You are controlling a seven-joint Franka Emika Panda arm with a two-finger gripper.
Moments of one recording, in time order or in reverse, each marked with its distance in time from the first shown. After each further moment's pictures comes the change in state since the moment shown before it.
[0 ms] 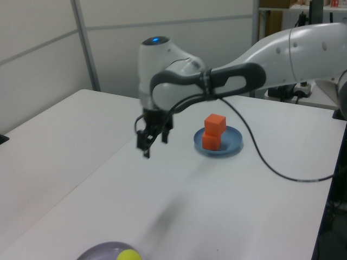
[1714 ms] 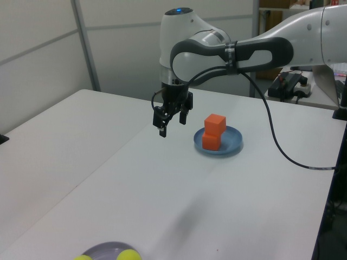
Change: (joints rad) arm -0.033 -0.144 -0.008 -0.060 0.000 -0.081 0.026
